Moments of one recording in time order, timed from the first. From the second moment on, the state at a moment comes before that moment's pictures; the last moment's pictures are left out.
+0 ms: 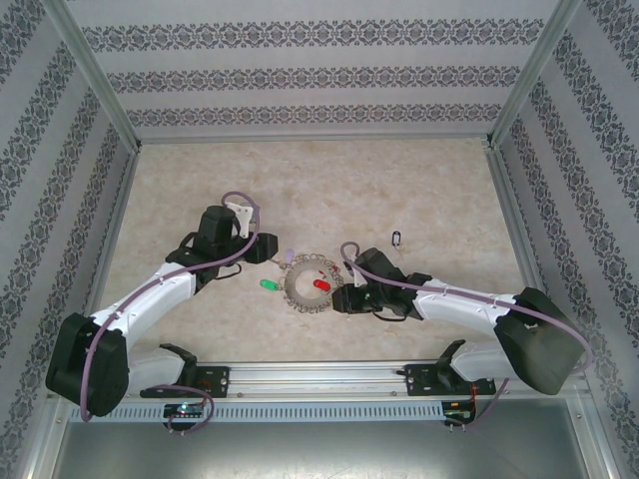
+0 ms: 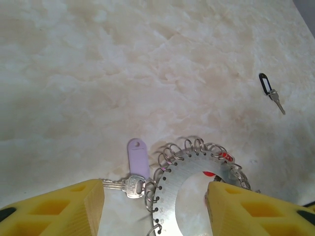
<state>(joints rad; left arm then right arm) -0.36 1.21 0.69 -0.16 0.25 -0.33 0.79 1.31 0.52 -0.16 -0.33 0.75</state>
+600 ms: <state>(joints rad) -0.36 1.19 0.69 -0.16 0.21 -0.32 0.89 1.46 0.68 -0.16 -0.31 0.87</state>
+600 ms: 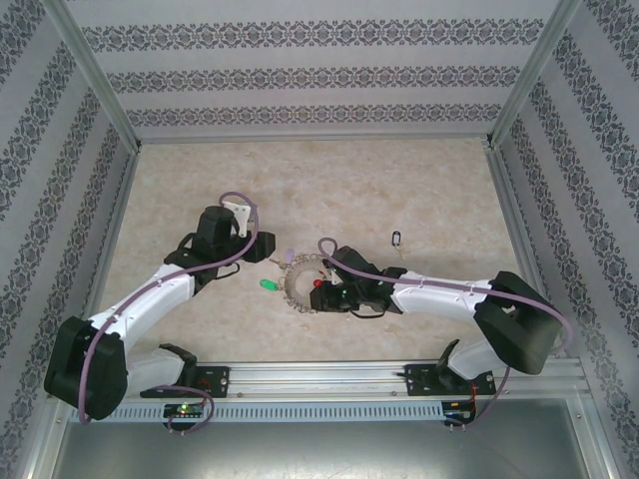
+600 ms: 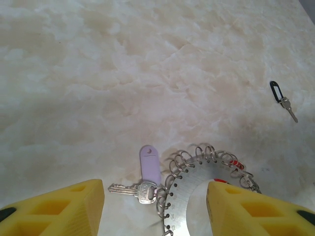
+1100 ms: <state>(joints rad) -0.36 1.10 0.68 -0.17 0.18 -0.30 0.91 1.56 0.75 -0.24 -0.28 0.87</state>
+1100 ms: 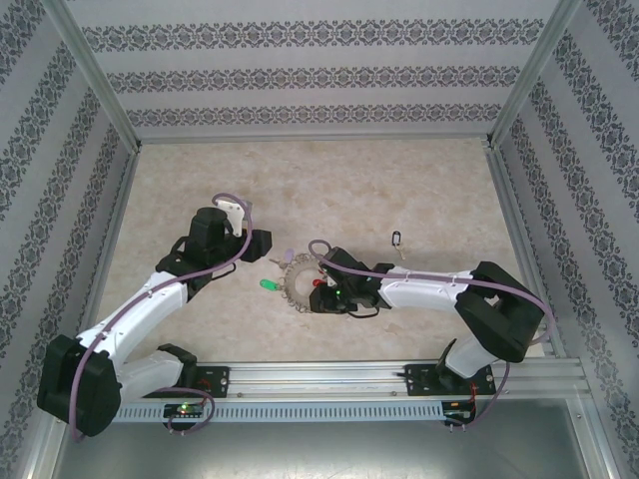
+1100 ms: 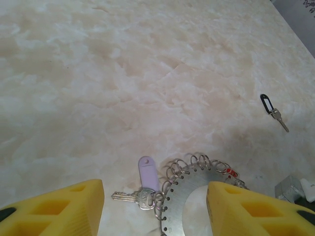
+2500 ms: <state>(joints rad) -0.36 1.06 0.66 -0.19 0.16 -0.28 1.02 1.73 1.04 -0.62 -0.06 0.77</state>
